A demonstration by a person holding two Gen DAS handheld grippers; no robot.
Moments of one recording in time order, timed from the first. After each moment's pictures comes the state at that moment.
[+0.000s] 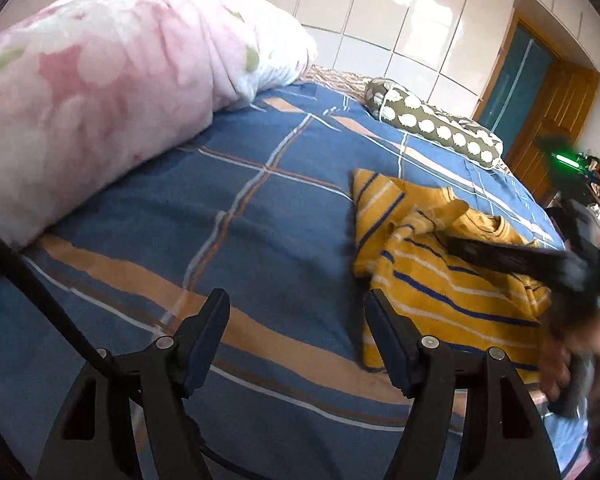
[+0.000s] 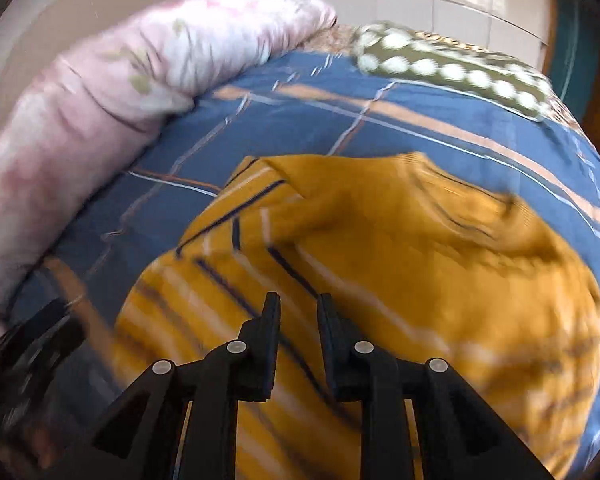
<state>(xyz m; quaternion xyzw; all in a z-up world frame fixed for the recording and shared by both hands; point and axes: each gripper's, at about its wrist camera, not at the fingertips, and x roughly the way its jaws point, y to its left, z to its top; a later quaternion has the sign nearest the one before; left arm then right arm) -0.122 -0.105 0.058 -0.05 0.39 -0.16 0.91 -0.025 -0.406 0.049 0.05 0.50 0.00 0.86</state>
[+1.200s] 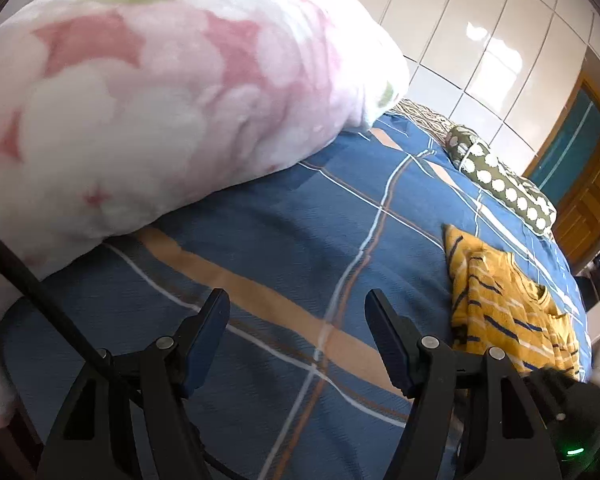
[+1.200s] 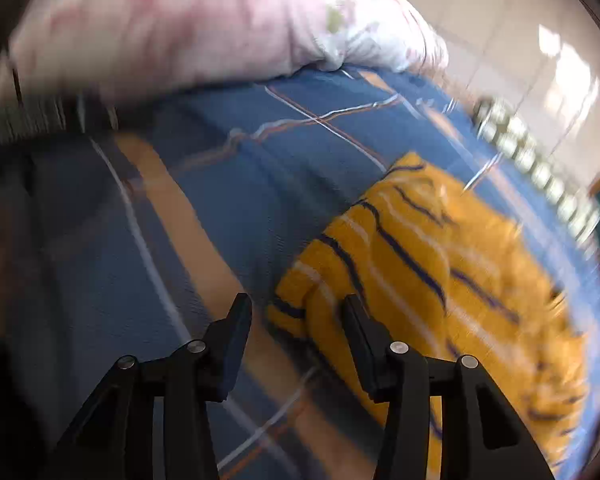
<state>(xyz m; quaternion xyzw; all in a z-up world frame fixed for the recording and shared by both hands) -0.100 -0.009 0.058 -0.13 0.40 -0.05 0.91 -0.099 -0.259 0.024 -0.22 0.46 0.05 0.86</state>
